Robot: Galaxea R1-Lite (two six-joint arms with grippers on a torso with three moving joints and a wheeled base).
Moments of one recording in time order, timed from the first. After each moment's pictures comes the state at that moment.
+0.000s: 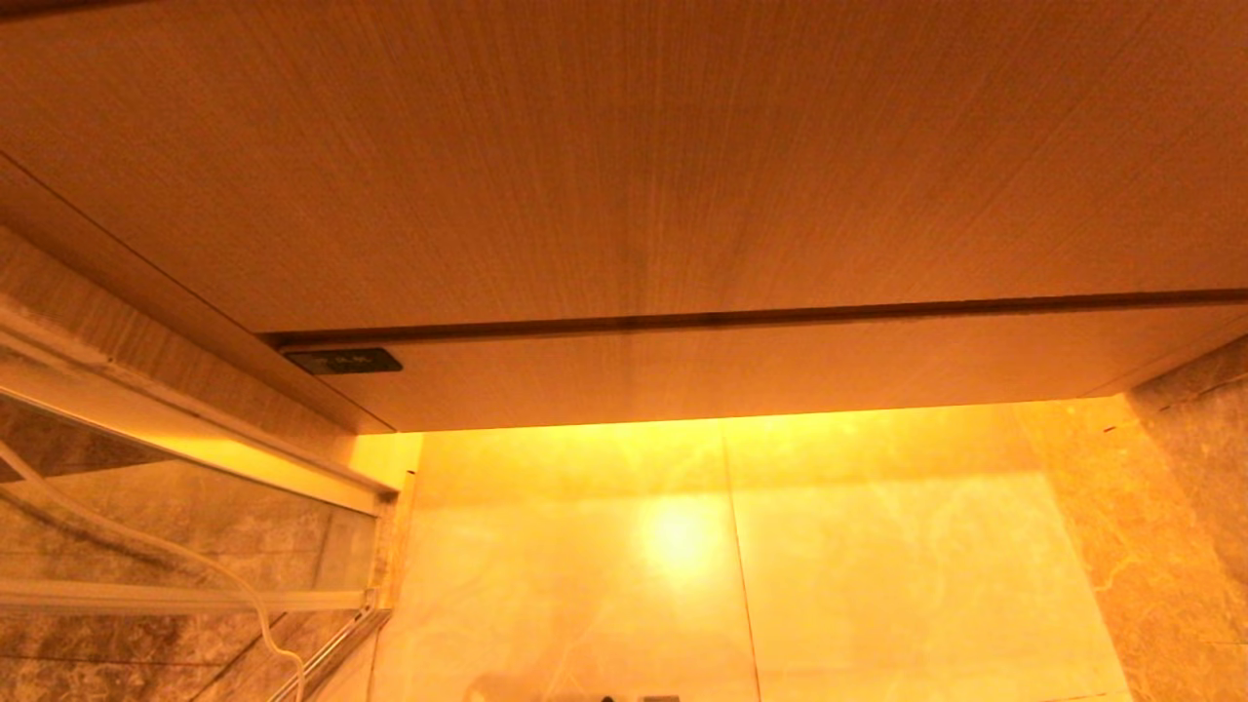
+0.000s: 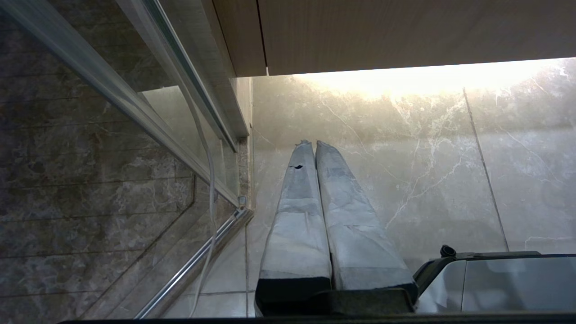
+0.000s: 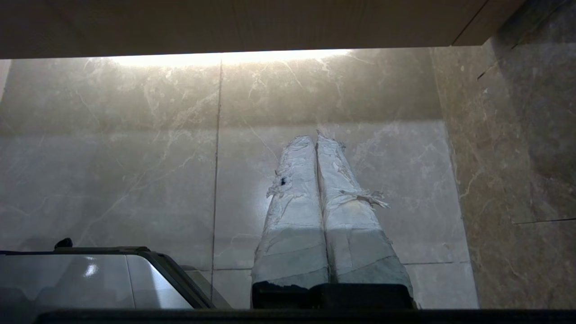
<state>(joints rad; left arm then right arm) 0.00 0.00 0.00 0.00 0.00 0.00 0.00 0.00 0.00 0.01 0.00 -0.03</state>
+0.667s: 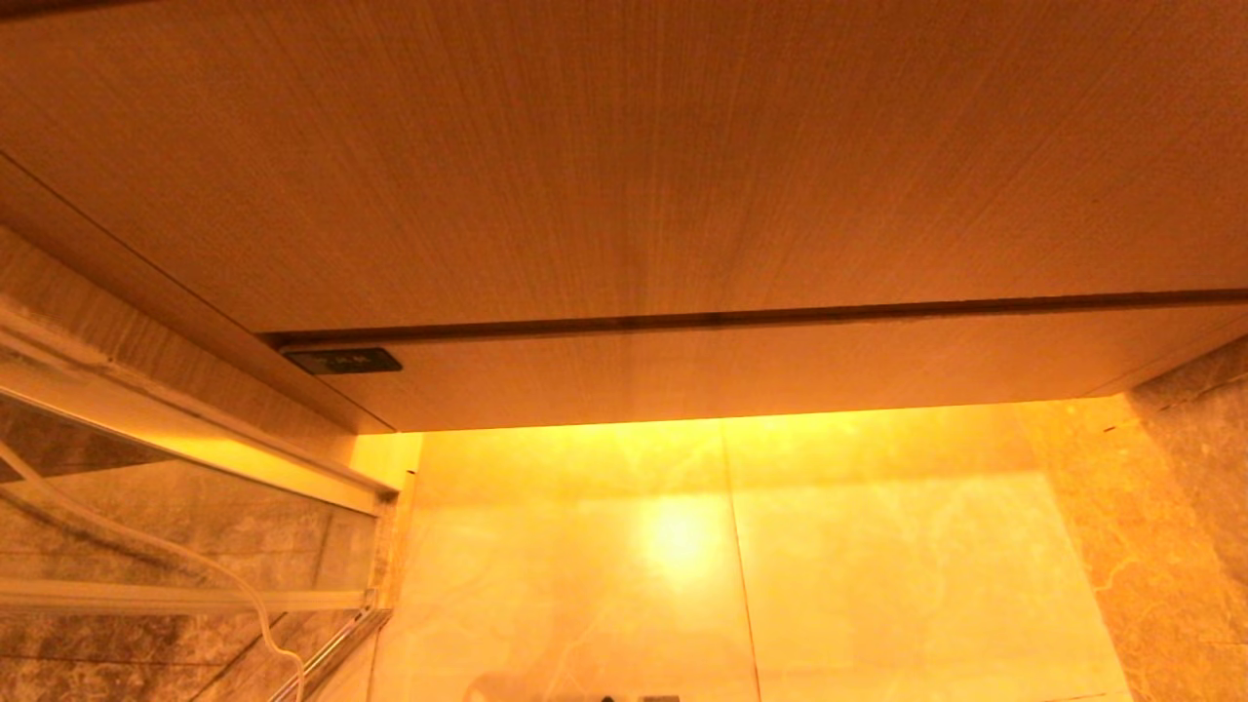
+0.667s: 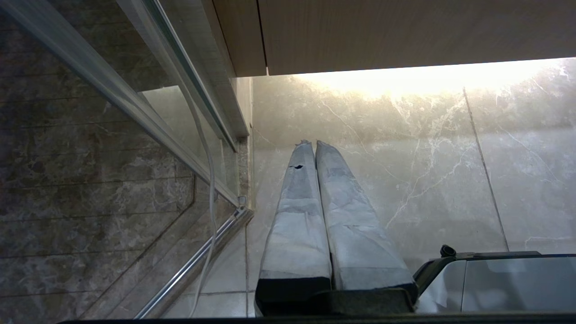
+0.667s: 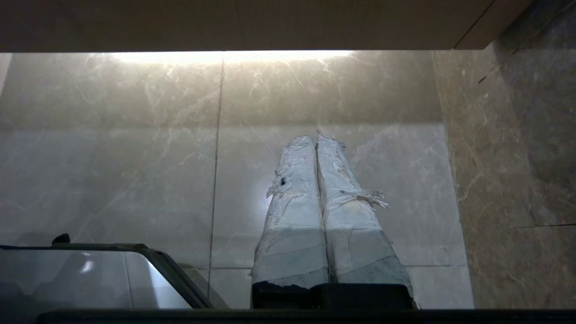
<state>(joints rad) 0.00 0.00 0.00 0.00 0.00 0.00 0.00 0.00 -0.01 0.00 0.01 -0.05</state>
